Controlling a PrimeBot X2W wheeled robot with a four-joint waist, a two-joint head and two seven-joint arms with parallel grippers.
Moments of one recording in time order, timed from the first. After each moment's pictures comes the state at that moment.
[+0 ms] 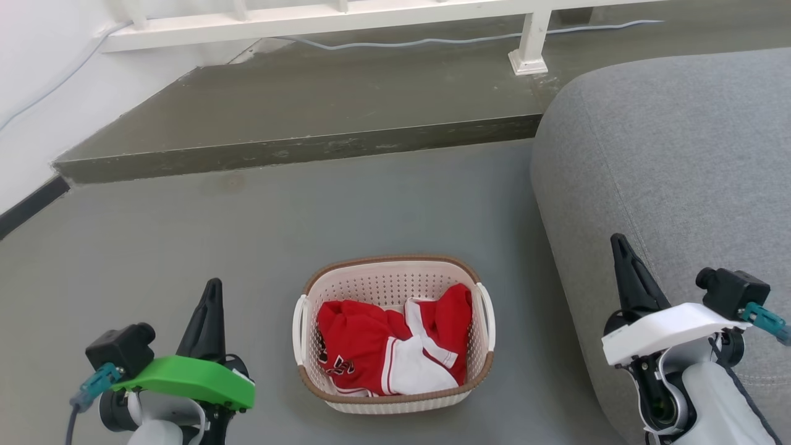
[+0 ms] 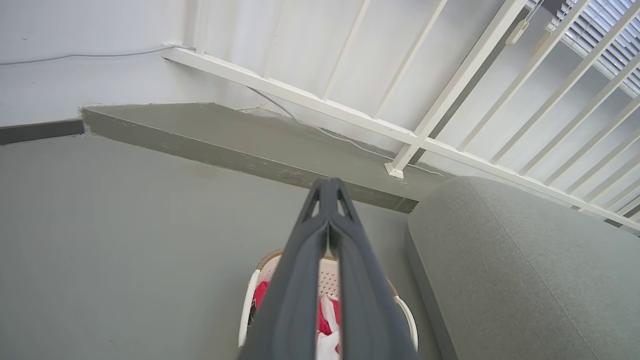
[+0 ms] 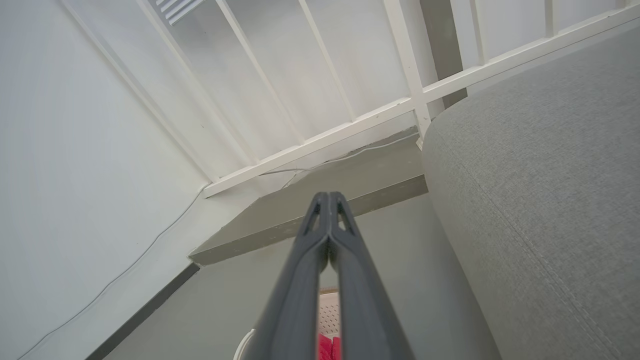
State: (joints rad) left arm -0.07 0.04 -0.15 0.24 -0.60 -0.09 -0.20; right arm -0.07 -0.12 0.19 0.23 0.57 0.04 -0.21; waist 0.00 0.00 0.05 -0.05
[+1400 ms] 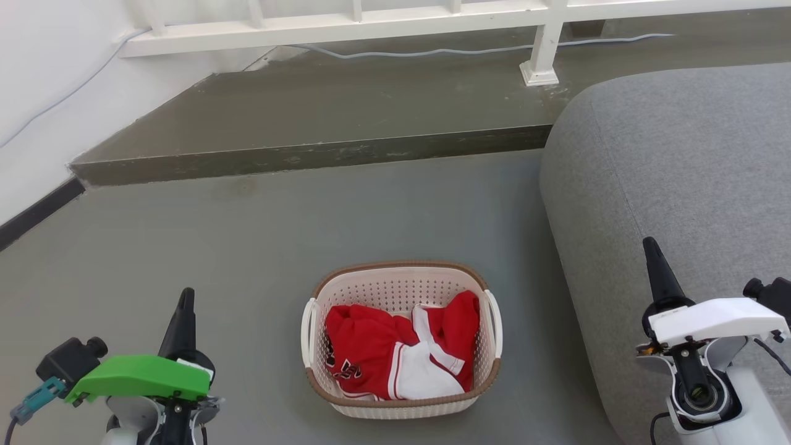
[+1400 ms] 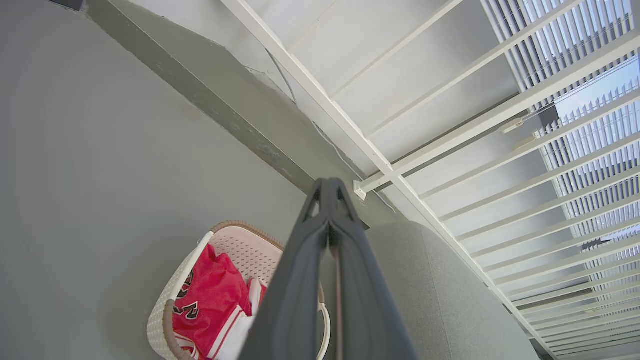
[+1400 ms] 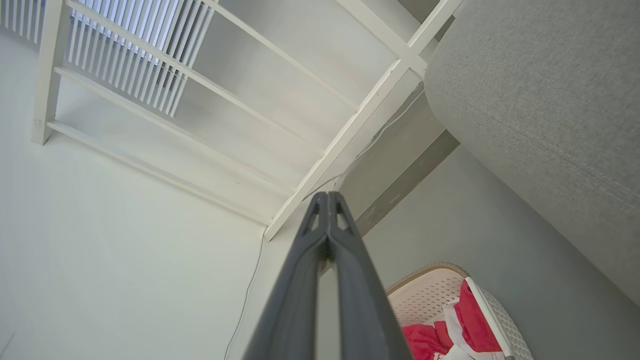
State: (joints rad) left arm -0.07 0.04 -0.06 0.25 -1.03 -0.10 -0.06; right arm -0.07 -0.09 0.06 0.25 1.02 0.08 -0.08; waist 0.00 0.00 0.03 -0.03
